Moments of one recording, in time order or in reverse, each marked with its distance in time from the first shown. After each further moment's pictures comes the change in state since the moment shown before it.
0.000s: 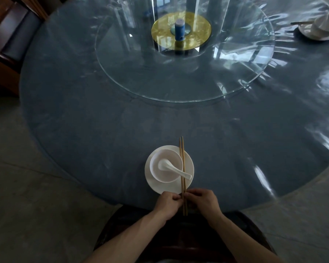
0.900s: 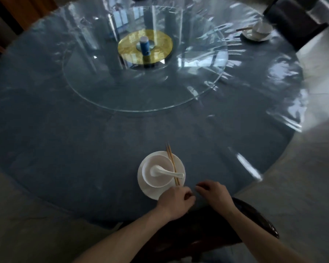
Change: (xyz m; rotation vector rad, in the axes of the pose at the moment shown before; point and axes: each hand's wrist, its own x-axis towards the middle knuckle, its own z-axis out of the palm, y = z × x) left_hand -0.015 0.045 -0.010 0.657 -0.106 0.531; right_hand -0.028 -0.006 -0.033 -0.382 0.320 -0.060
